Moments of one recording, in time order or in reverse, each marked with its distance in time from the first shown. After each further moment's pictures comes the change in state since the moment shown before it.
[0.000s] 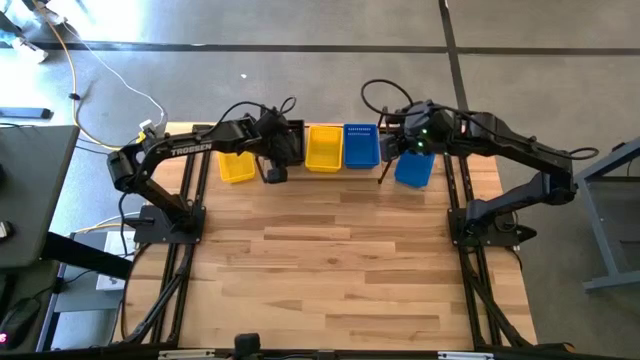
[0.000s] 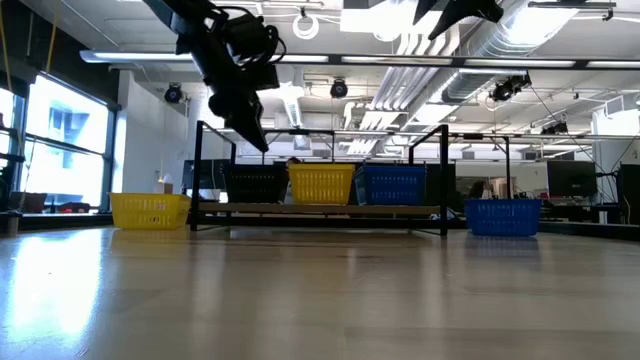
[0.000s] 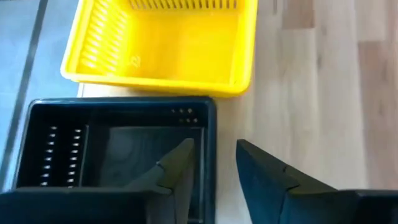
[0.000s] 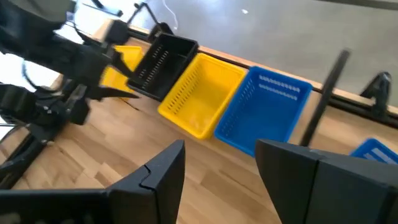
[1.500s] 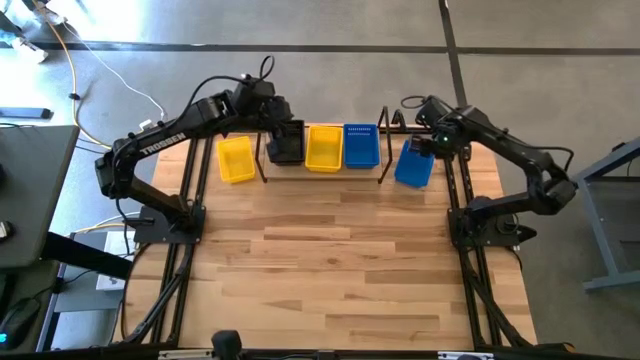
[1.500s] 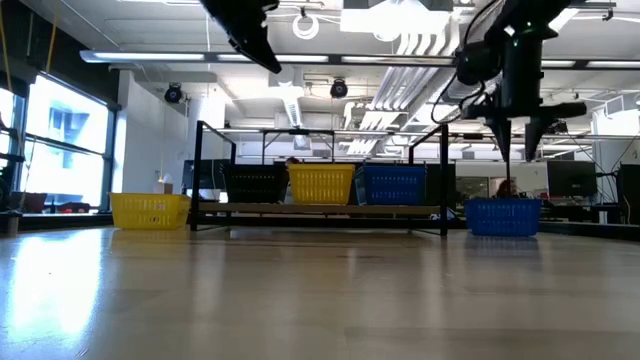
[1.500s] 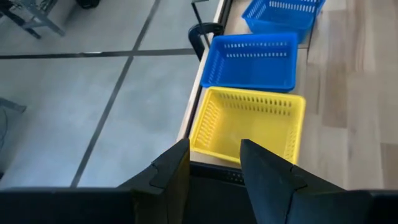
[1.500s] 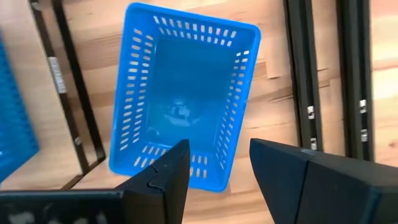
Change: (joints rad) left arm -0.013 -0.102 0.326 -0.126 -0.124 -0.058; right arm -0.660 0.000 -0.531 -0.095 -0.233 0.105
